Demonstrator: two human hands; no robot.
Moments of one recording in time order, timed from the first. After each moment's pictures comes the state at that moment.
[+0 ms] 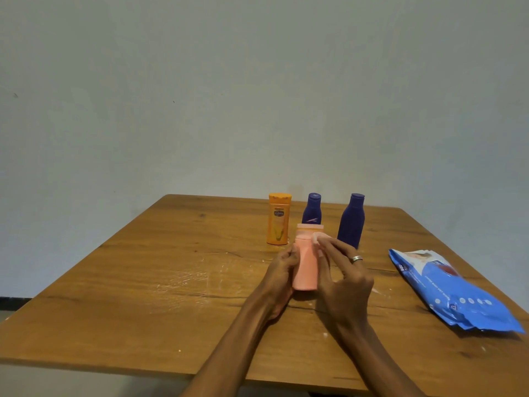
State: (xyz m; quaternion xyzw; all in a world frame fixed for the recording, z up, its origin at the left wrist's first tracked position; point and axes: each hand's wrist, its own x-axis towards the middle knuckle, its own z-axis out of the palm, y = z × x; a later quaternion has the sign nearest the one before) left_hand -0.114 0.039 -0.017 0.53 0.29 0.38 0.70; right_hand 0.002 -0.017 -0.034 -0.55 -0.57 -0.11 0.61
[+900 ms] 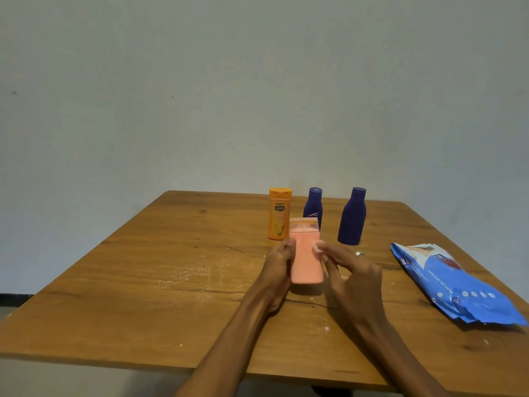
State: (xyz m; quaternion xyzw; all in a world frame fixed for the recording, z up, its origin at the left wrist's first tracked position) left_hand -0.115 0.047 -0.022 0.51 0.28 0.42 0.69; right_hand 0.021 -0.031 -0.031 -0.57 -0.61 -0.02 0.55
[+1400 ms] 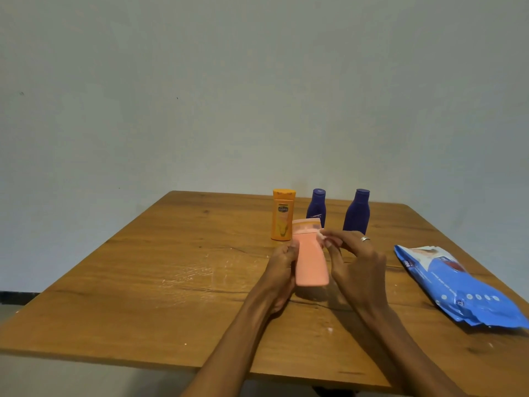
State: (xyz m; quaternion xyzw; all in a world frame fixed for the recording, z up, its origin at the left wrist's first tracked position) left_hand -0.116 0.044 -0.021 0.50 0.28 0.43 0.70; right_hand 0.028 -0.013 -0.014 -0.56 -0.61 -0.05 0.56
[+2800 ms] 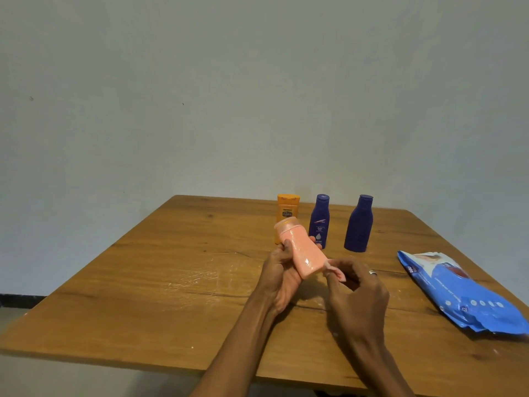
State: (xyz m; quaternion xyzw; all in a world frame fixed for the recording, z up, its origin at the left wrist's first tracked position) left_hand -0.122 0.047 -0.011 0.25 0.18 0.49 0.82; right_hand -0.010 -0.044 -0.032 -0.62 -0.51 0.03 0.60
